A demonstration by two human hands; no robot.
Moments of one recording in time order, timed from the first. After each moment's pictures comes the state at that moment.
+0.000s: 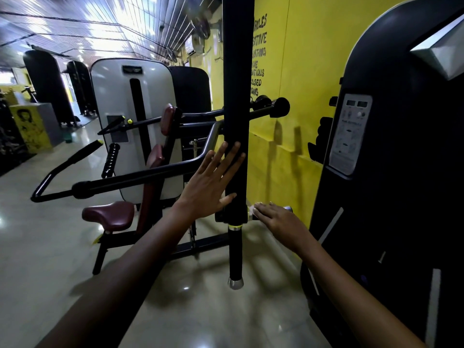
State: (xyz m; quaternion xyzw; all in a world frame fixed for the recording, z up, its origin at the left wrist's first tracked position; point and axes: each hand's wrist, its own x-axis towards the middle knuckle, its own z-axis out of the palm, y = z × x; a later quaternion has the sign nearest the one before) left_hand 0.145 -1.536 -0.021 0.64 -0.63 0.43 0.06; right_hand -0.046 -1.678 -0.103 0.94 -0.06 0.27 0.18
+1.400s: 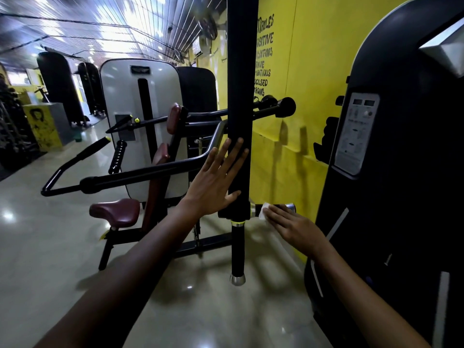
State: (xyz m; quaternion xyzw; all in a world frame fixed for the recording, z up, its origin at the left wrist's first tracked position) left_hand 0.136 -1.537 -0.024 0.67 -0.61 0.42 0.05; right_hand -0.067 -1.705 -0.130 0.89 0.03 0.34 0.31
